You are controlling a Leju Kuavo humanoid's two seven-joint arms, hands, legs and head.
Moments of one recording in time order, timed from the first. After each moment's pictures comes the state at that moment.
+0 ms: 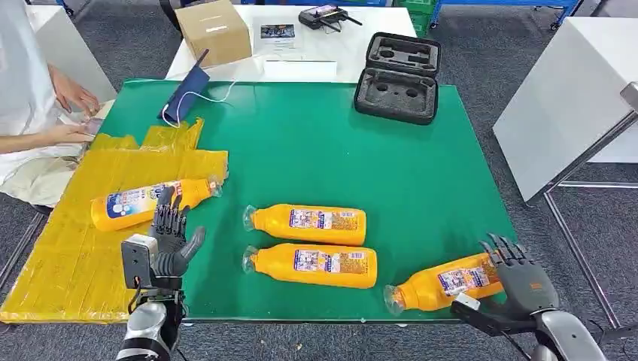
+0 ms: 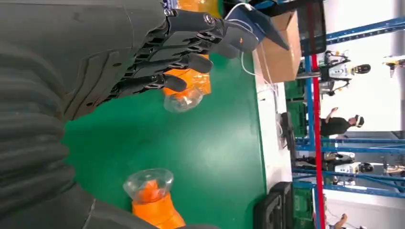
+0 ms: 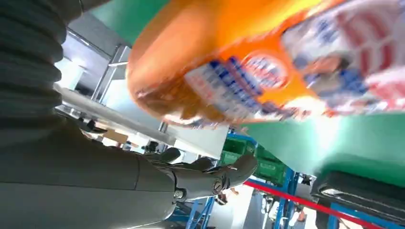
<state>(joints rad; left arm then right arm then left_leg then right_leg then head) -0.14 -0.19 0.10 -1.19 -0.23 0.03 -0.49 0.15 -0.30 -0.18 -1.40 1.28 -0.15 -0.25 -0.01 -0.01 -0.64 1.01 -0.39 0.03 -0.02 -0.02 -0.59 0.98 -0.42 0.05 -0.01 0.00</state>
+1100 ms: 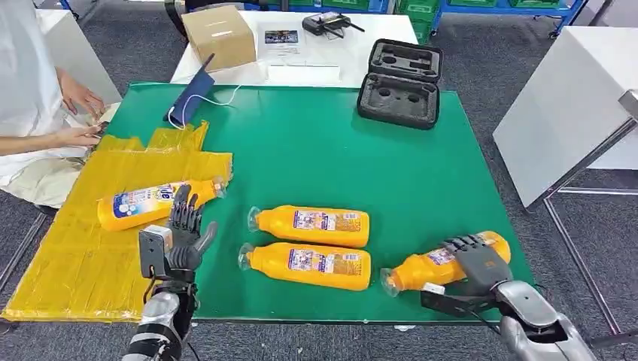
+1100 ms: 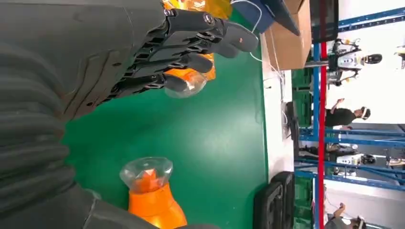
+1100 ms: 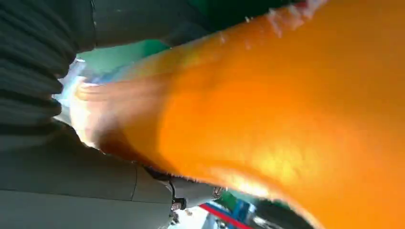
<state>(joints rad) -0.24 -0.21 0.10 -1.01 -0.21 0.02 -0.53 0.00 -0.46 0.19 -1.22 1.19 0.06 -0.12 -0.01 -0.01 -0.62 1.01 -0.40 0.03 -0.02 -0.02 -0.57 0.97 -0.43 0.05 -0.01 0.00</state>
